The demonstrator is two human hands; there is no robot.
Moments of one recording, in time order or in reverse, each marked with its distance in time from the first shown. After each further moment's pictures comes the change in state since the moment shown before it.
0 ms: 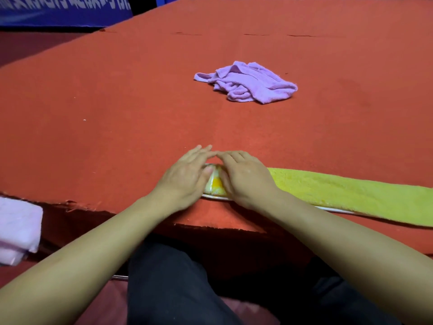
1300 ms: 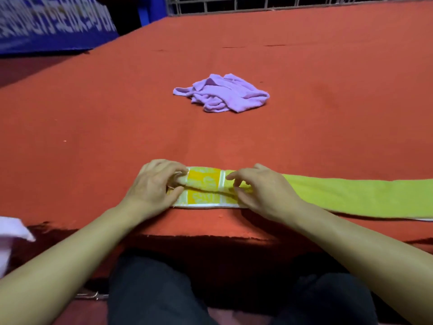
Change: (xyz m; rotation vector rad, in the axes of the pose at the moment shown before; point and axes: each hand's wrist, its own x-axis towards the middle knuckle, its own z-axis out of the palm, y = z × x) left_hand 0.002 -0.005 0.000 0.178 0.099 0.081; right_hand -0.070 0.075 -0.033 0.170 0.234 -0.095
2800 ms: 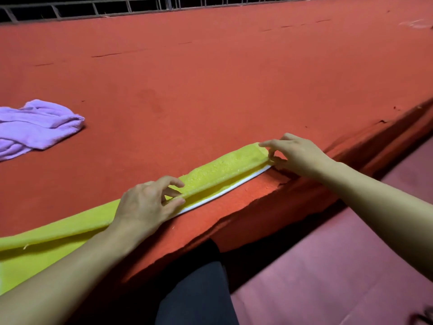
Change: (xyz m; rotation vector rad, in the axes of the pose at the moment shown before) left_hand 0.126 0.324 0.125 -0.293 -0.191 0.236; right_hand -0.283 0.253 -0.267 -0.472 -0.010 0.479
